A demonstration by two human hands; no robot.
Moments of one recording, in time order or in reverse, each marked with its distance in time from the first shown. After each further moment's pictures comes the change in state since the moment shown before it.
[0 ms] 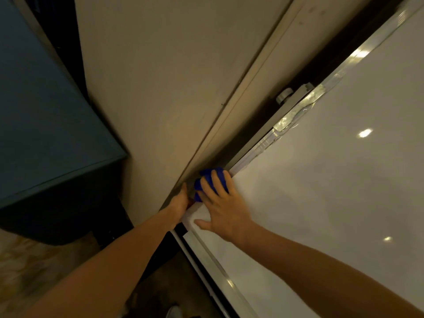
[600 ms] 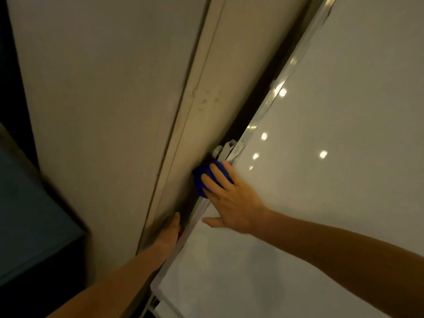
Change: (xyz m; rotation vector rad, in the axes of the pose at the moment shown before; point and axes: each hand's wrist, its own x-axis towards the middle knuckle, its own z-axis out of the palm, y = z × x) left_hand -0.020 0.060 0.078 0.309 0.042 0.183; right_hand -0.029 0.164 -0.056 -0.134 0.257 0.062
